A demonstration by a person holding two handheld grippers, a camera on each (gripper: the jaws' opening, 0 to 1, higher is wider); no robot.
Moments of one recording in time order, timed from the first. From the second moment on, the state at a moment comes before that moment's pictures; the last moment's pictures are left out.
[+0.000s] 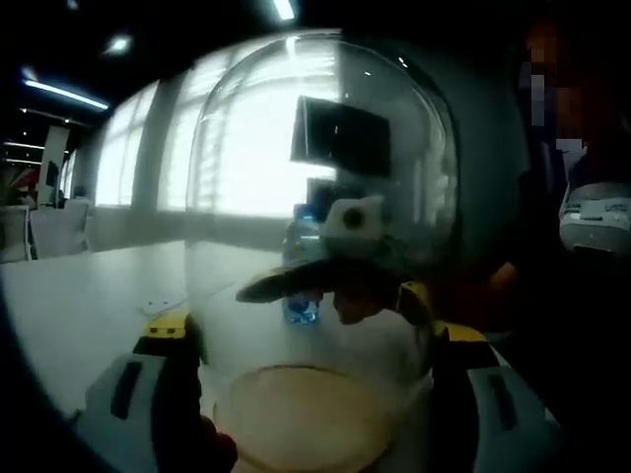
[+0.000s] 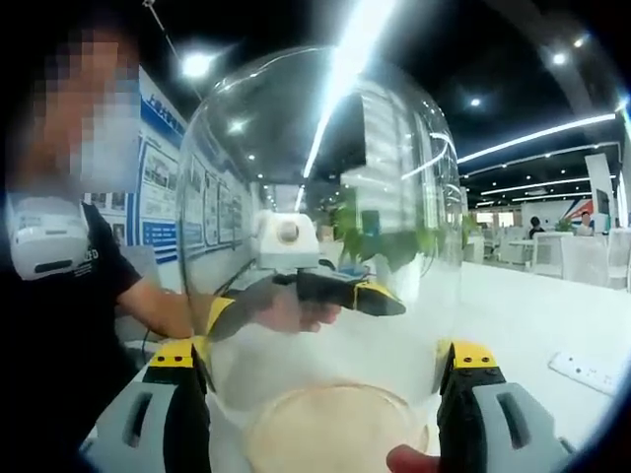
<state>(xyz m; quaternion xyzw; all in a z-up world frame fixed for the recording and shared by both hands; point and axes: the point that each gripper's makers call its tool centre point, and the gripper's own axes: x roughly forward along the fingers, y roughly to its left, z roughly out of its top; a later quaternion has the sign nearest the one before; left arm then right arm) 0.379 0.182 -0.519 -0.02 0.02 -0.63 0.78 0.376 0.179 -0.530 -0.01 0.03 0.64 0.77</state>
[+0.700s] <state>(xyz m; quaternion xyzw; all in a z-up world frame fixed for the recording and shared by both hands) 0.366 0.182 -0.520 -0.01 0.03 -0.62 0.78 0.364 0.180 -0.531 -0.01 0.03 0.64 0.76</state>
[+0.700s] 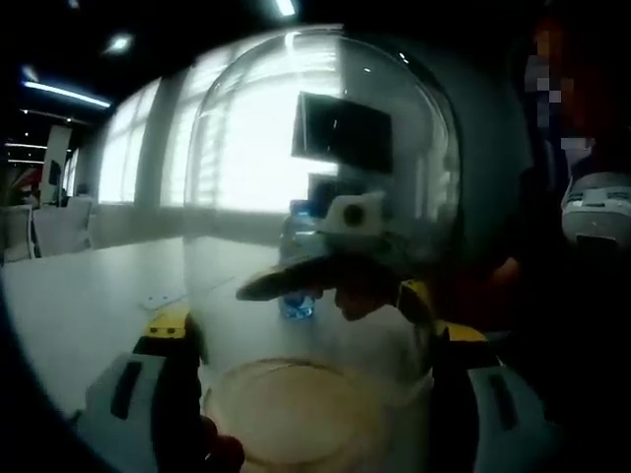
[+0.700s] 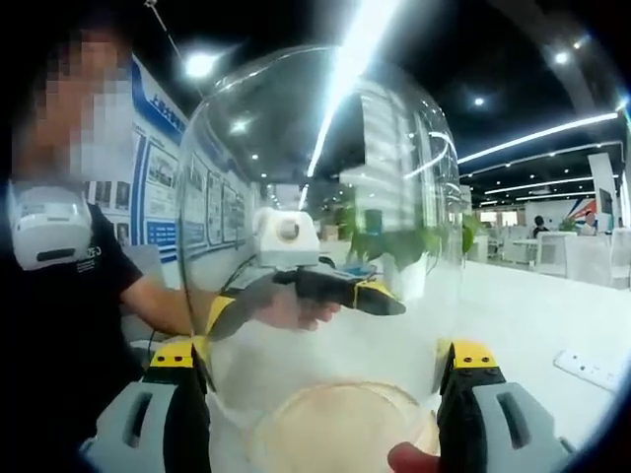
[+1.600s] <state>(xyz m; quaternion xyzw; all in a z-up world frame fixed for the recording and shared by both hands) 0.346 0.181 -0.520 -0.01 0.02 -0.62 0.79 0.347 0.177 -0.531 -0.02 0.03 0.64 0.76</state>
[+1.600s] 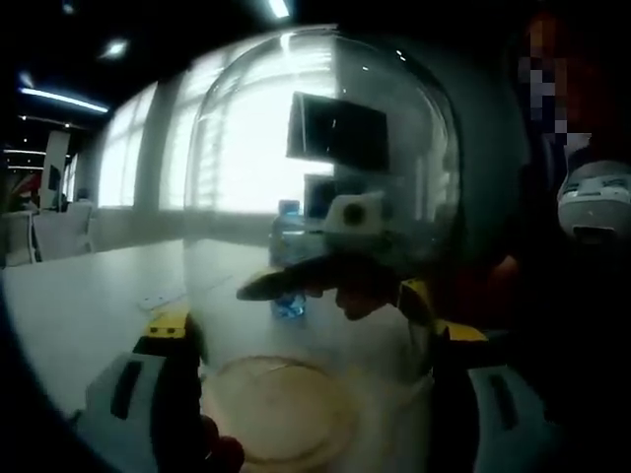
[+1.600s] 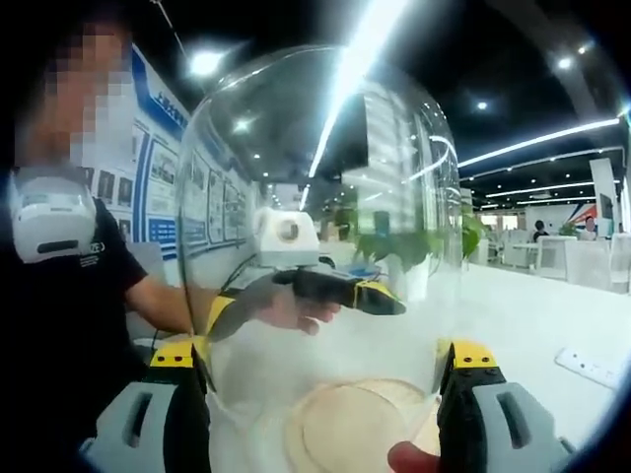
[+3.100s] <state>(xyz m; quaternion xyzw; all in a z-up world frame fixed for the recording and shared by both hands) 0.305 0.177 -0.523 -0.02 0.02 -0.61 0.80 0.303 0.171 -0.532 -0.03 0.04 0.65 0.76</state>
